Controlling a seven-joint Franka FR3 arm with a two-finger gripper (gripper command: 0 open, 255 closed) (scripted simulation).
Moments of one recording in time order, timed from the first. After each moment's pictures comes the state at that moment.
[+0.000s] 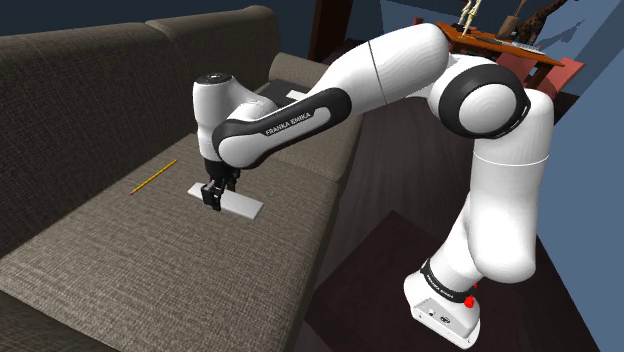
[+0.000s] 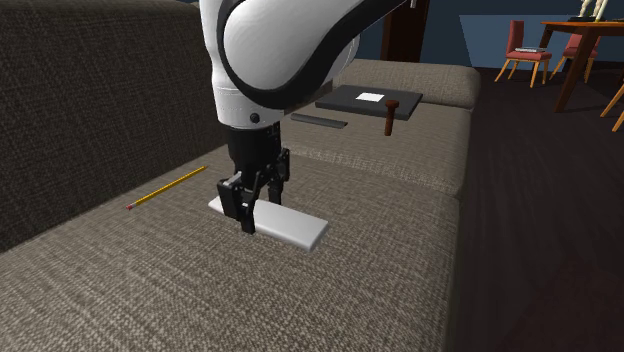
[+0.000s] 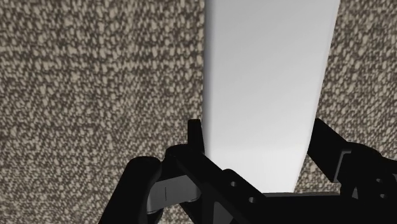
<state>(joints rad) 0.33 0.43 0.22 -1.75 -0.12 2.17 0.15</state>
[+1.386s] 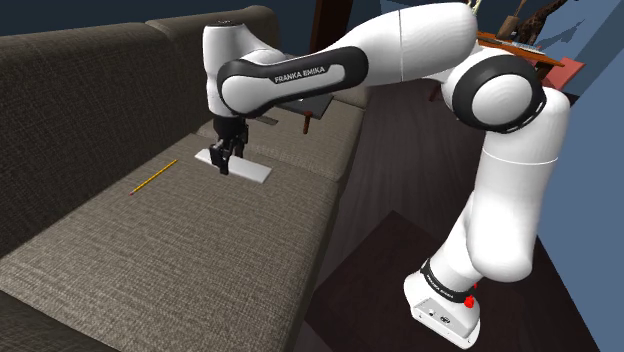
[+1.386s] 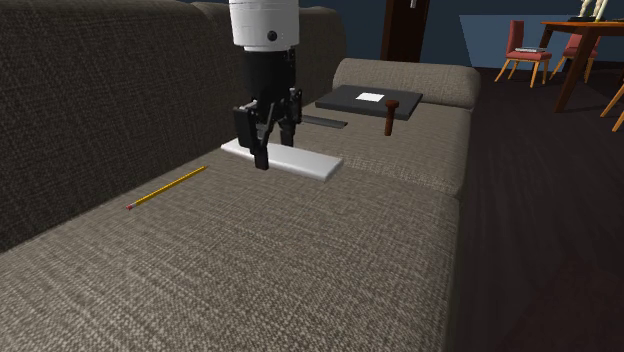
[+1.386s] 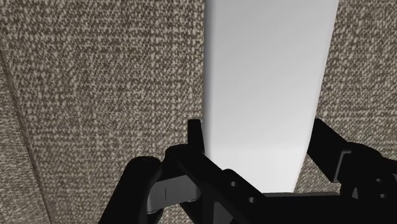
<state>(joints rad) 0.27 0.35 0.20 -1.64 -0.08 1.98 0.05</state>
